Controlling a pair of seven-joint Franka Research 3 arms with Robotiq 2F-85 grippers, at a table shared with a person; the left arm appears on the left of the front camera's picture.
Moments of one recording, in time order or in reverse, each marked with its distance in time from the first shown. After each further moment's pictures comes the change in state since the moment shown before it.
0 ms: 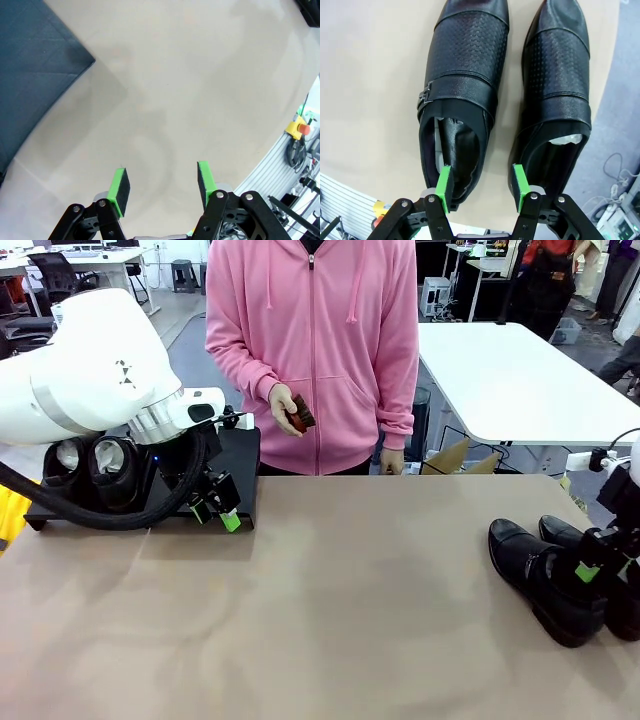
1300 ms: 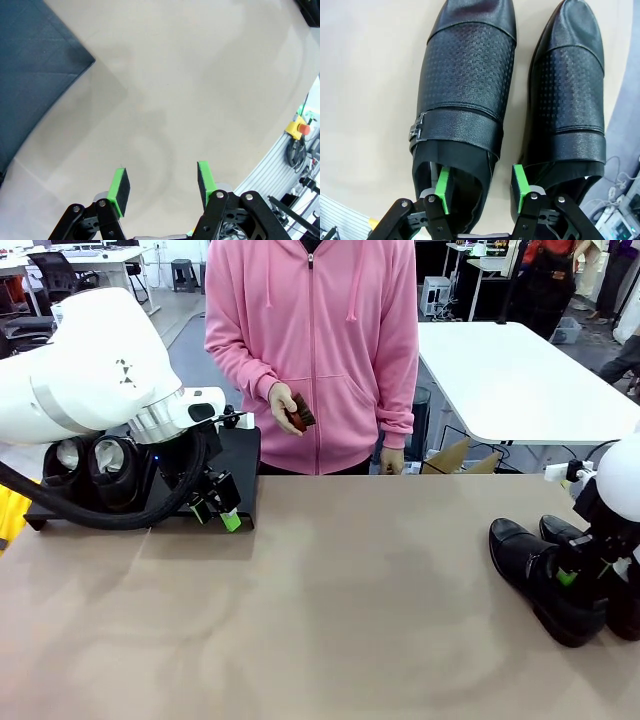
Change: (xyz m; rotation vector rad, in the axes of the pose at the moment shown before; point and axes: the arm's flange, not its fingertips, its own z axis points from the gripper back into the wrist) left arm 0.000 0.000 0.000 0.000 0.000 0.000; right arm 0.019 0.006 -0.035 -0.024 -0.001 0.003
